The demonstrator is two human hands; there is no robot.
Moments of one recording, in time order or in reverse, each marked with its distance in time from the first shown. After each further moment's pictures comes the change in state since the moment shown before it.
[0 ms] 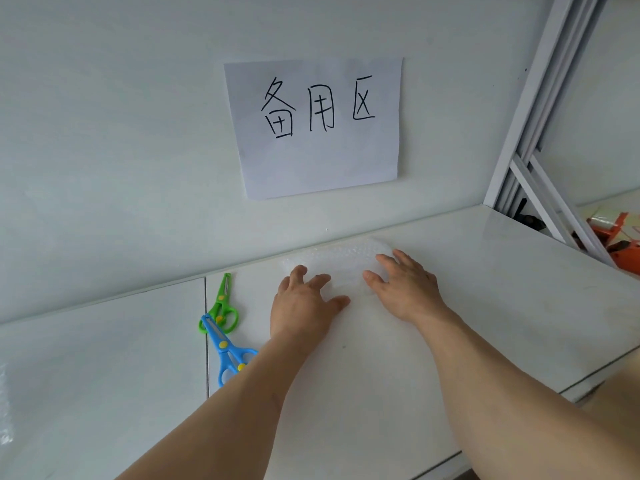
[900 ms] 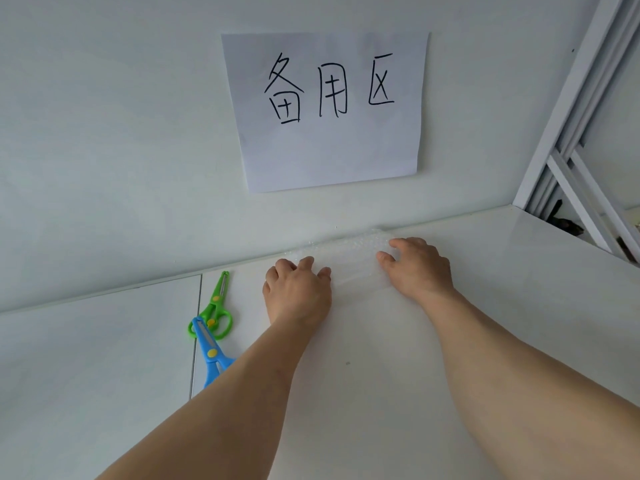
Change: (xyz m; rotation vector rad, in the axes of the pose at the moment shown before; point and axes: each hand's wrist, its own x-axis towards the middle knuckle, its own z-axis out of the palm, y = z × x) left_hand 0.041 0.003 0.006 0.028 0.099 -0.234; right_hand 0.063 0.005 0.006 -0.003 0.133 0.002
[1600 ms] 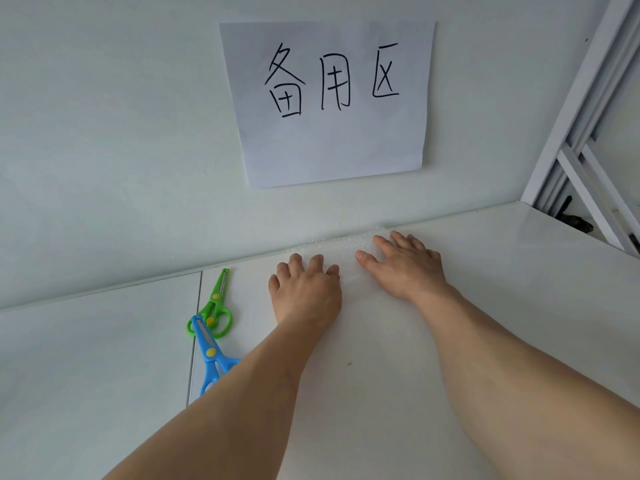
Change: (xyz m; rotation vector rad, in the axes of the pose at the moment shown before) left_hand -0.001 0.008 0.008 0.160 -0.027 0.060; right_hand -0.003 -0.018 0.002 -0.109 -0.224 -0.061
